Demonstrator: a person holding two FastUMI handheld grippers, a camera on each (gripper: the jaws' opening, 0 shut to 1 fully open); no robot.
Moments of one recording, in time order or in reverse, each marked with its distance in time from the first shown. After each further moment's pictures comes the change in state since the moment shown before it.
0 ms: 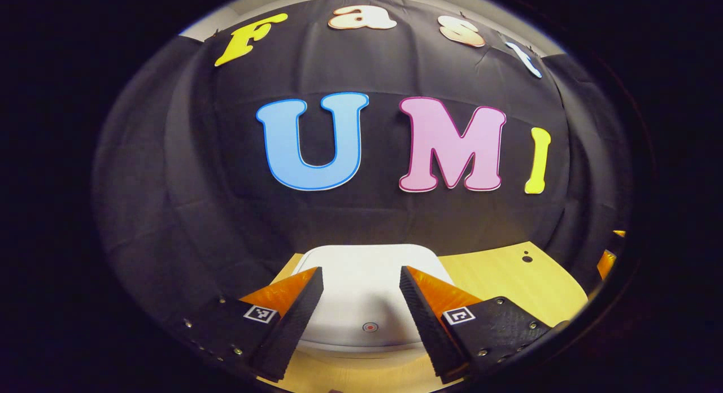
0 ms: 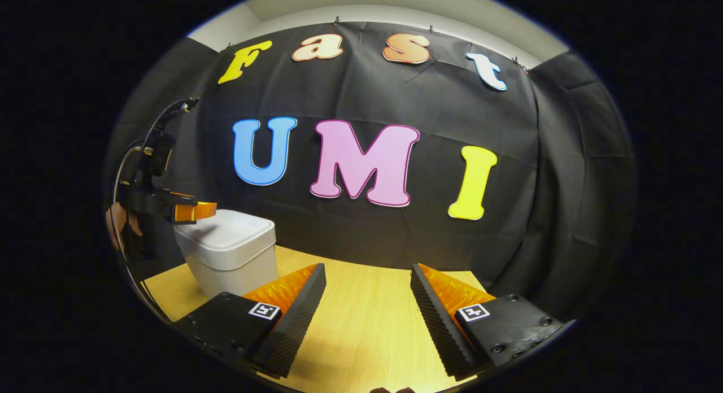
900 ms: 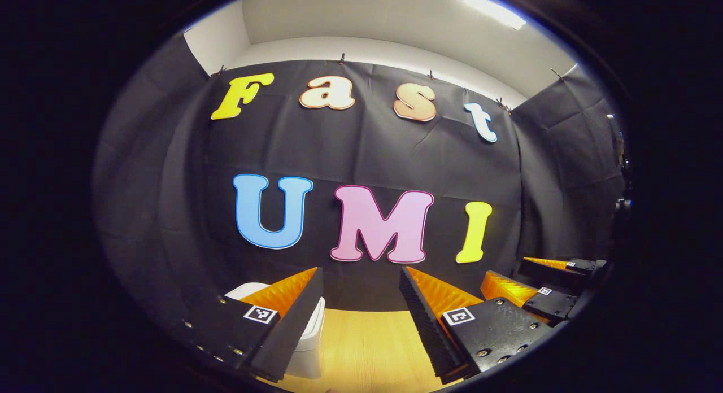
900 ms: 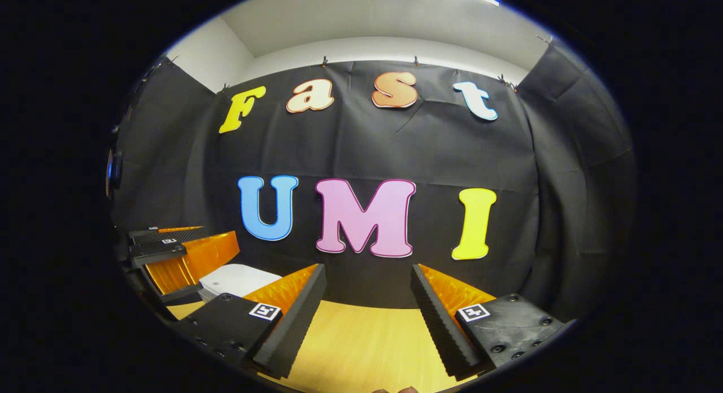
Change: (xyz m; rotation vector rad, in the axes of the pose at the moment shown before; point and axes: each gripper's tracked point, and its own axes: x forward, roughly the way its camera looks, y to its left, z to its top) left arm -0.127 -0.162 0.077 -0.063 -0.338 -0.099; right arm -0.017 -0.024 0.082 0.082 -0.247 0.041
